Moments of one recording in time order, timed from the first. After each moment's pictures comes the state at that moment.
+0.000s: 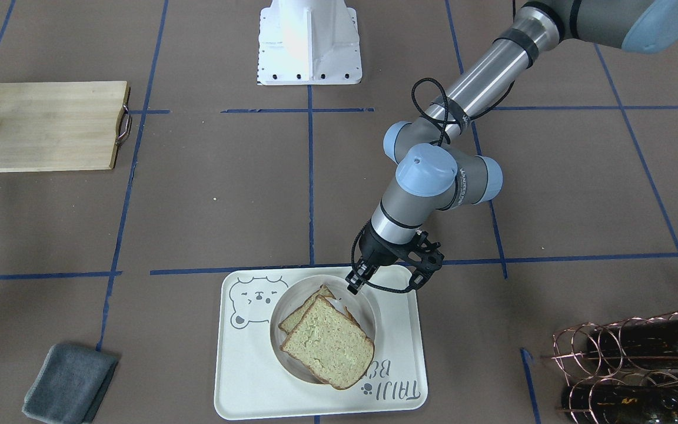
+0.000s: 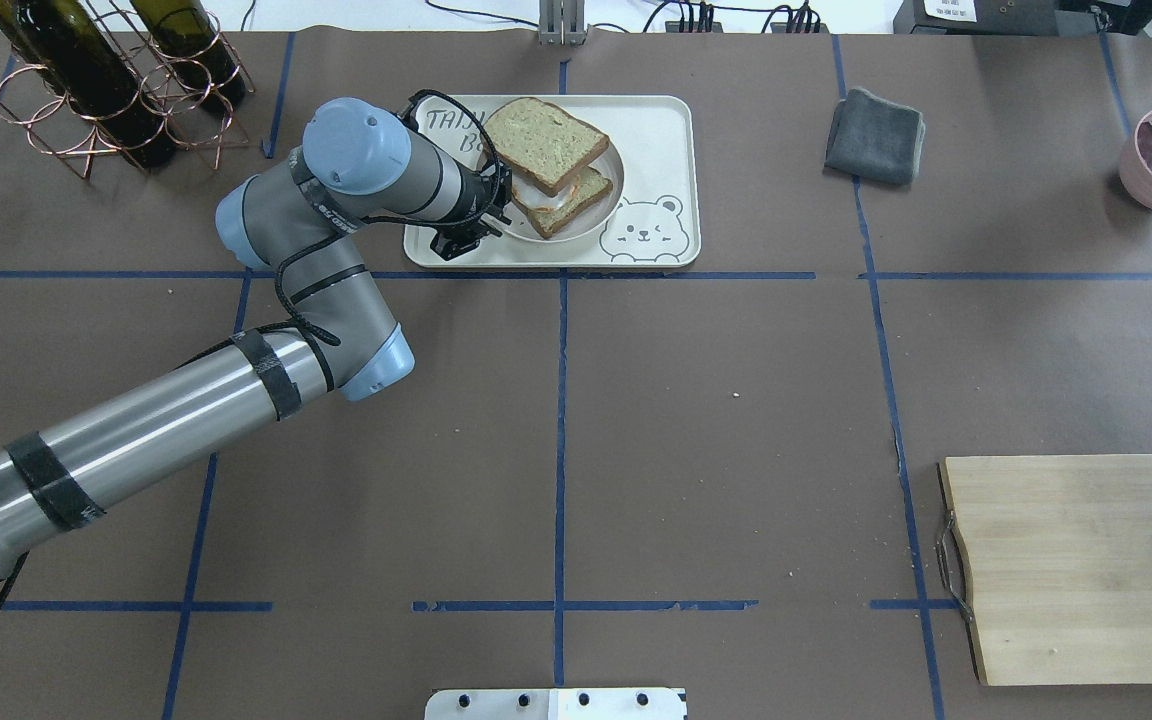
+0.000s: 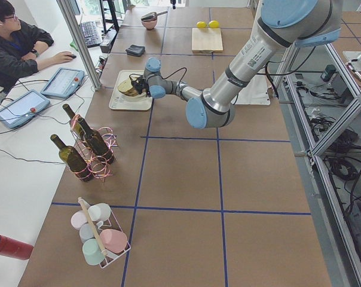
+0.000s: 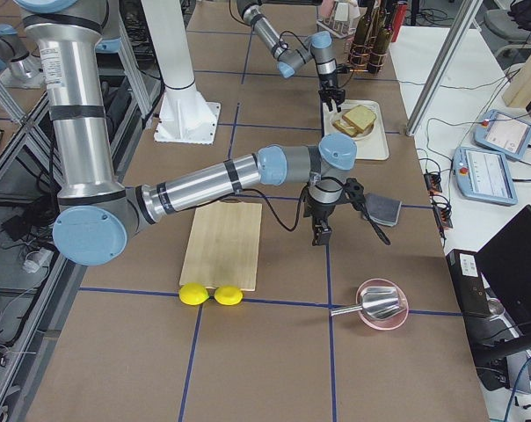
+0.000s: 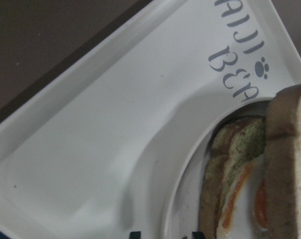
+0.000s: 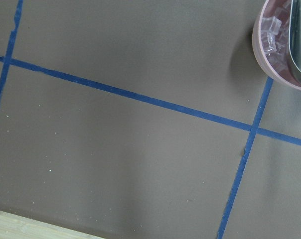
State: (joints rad) left arm -0.72 -2.38 -1.10 -2.38 -1.87 -1.99; right arm 1.40 -1.46 1.81 -1.84 2.32 -0.08
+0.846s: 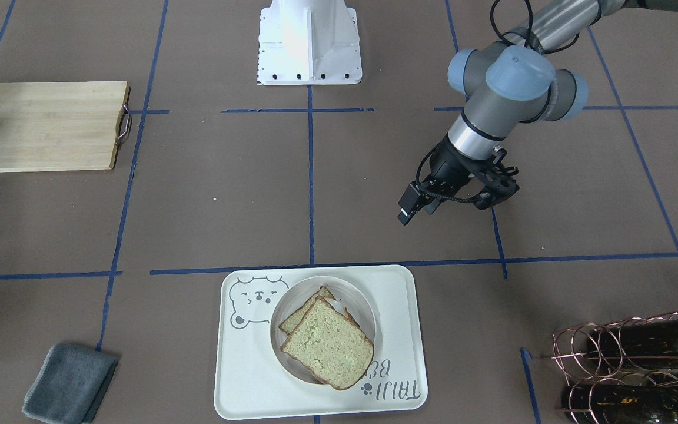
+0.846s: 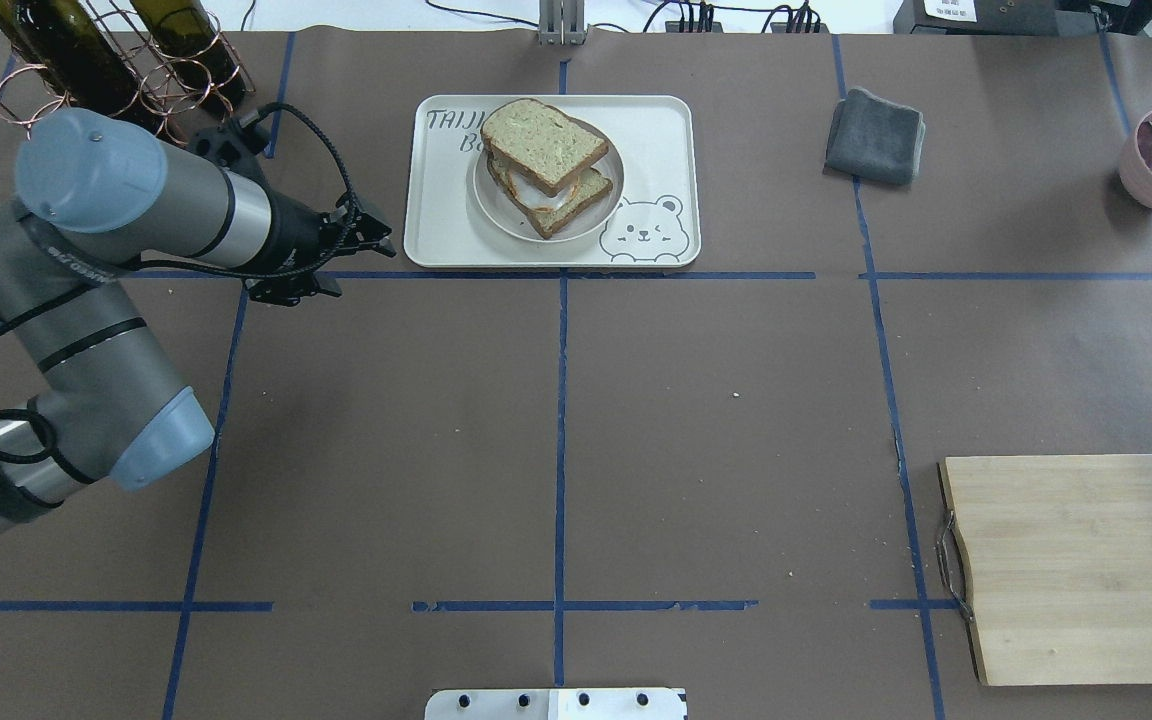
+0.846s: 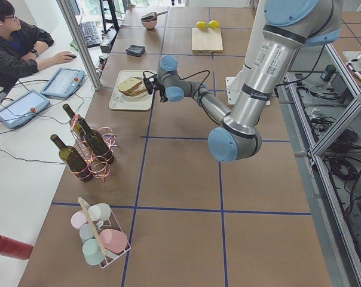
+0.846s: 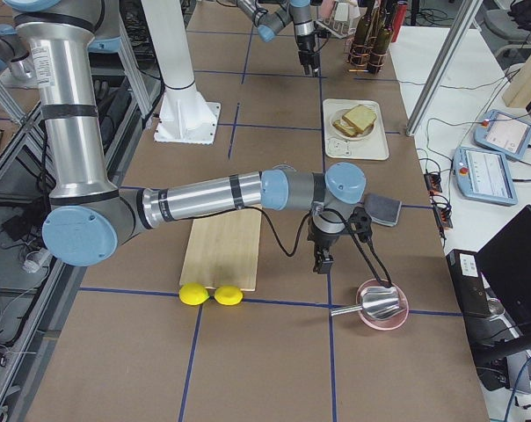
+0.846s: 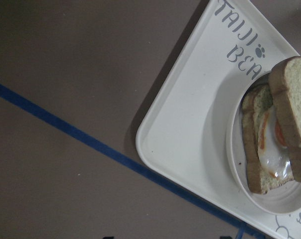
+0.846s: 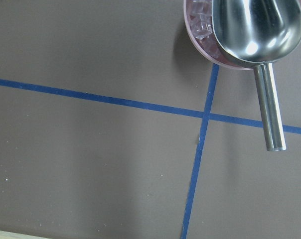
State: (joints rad) left arm -0.76 -1.97 -1.74 -2.09 -1.97 -1.67; right arm 1.51 -1.46 1.66 -1.82 2.34 -0.12
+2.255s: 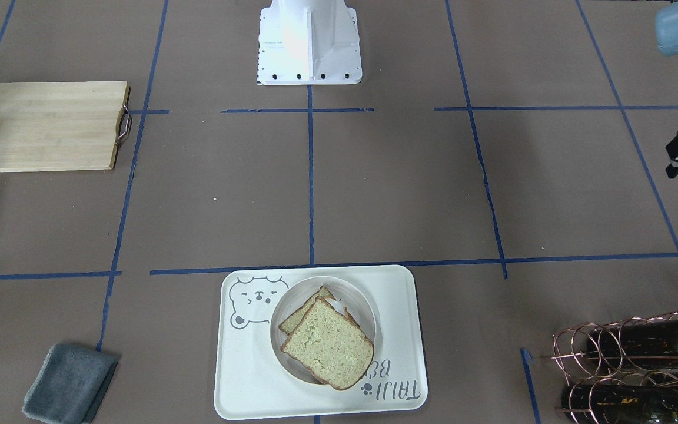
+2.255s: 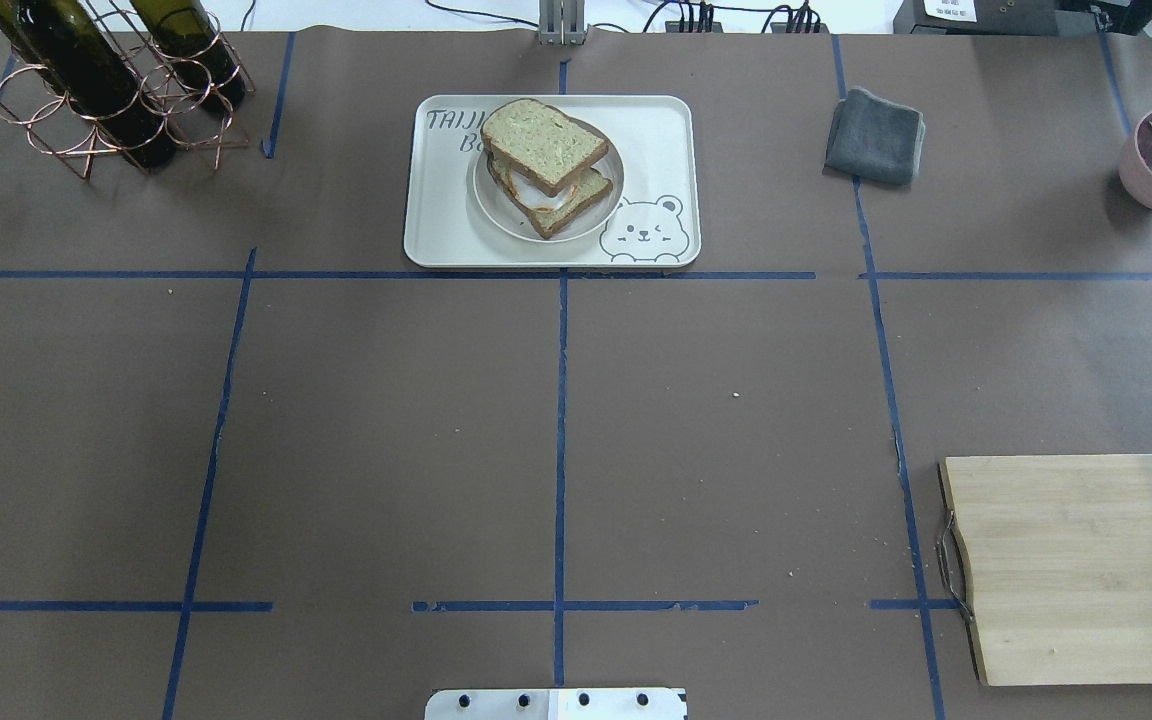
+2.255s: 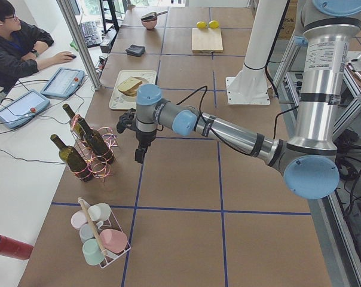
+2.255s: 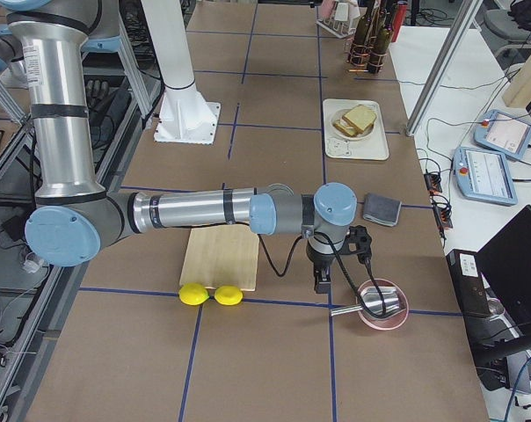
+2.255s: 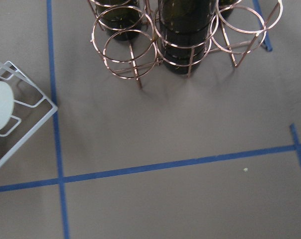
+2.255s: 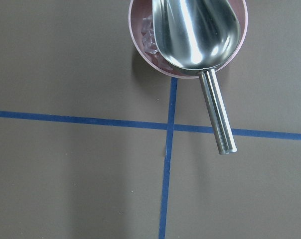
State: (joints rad) left arm -1.37 -1.62 -1.84 -1.63 -2.19 -0.16; right arm 1.56 -1.51 1.63 -1.63 2.34 -0.01
